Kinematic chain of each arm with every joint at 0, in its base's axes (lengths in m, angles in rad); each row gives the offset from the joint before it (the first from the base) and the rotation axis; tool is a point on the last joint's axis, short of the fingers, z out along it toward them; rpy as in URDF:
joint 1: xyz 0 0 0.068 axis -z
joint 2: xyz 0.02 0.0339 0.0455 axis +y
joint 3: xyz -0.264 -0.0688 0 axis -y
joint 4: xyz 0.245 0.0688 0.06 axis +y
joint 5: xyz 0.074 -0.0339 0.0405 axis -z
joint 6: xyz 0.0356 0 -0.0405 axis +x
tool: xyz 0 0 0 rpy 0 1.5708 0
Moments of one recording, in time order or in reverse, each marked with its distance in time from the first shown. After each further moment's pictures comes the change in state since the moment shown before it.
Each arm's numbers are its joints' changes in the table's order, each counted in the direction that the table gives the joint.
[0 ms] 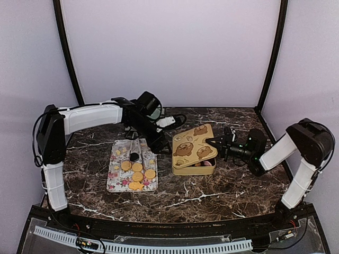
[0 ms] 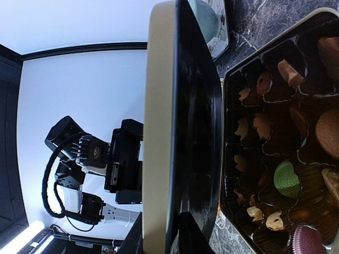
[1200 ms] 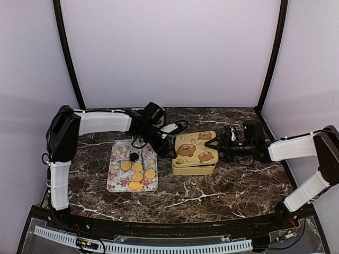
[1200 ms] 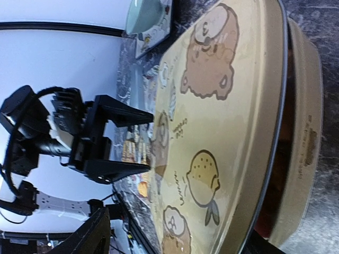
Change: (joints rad) left arm 0.001 0.135 -0.042 -0.178 0.036 -0.196; right arm -0.013 -0.247 0.139 0.830 0.082 -0.487
